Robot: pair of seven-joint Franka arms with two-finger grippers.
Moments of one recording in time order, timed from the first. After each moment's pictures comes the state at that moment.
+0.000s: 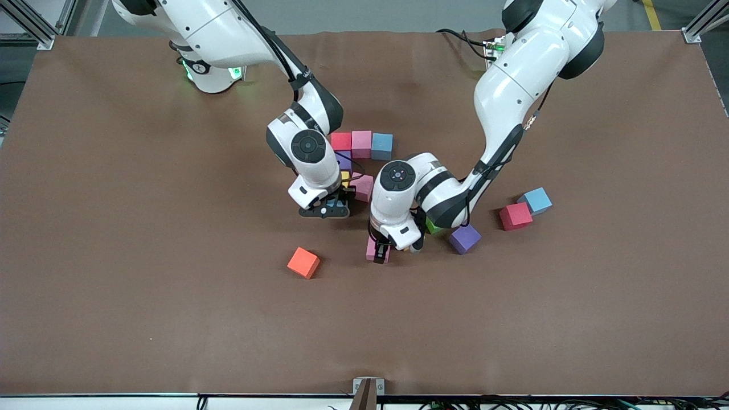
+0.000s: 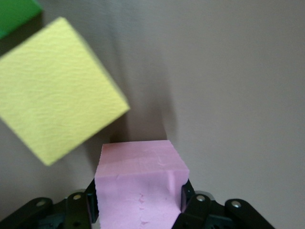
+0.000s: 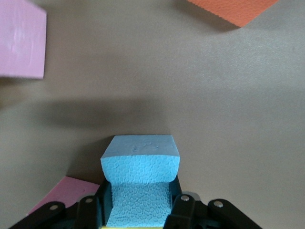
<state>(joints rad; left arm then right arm) -0.37 0.95 -0.44 -1.34 0.55 2.36 -2.36 0.61 0.59 0.10 -1.79 0.00 2.39 0.72</state>
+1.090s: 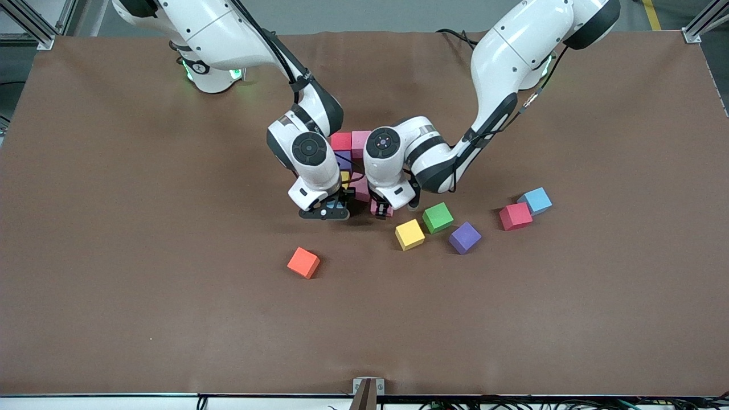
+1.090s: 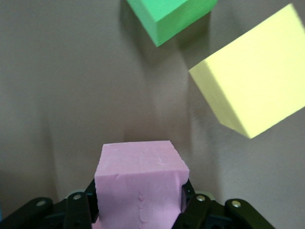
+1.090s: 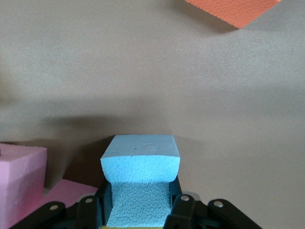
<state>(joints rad) -0.38 0.77 -0.49 -1.64 0.47 2.27 -2.47 0.61 0.60 0.10 -1.77 -0.01 2.37 0.72</state>
